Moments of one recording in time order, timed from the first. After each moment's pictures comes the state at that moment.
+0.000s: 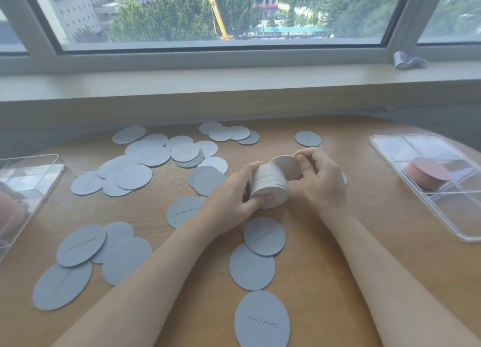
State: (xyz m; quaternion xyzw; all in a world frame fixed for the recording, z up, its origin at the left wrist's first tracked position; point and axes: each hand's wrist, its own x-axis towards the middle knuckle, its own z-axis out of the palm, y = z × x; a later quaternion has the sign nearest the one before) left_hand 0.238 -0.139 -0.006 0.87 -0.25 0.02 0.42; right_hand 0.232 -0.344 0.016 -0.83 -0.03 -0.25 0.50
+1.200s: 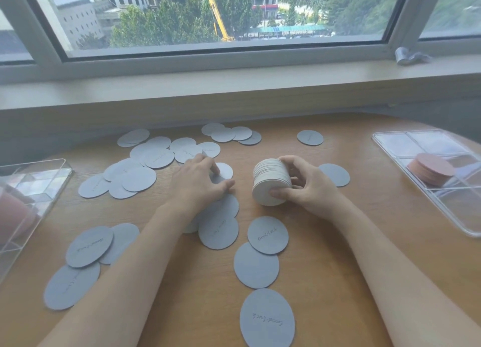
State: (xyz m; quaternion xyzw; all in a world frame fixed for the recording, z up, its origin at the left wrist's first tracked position) left_hand 0.266 -0.089 0.010 0.98 -0.05 0.08 0.20; right_hand 0.228 -0.348 0.017 -0.82 -0.12 0.03 0.56
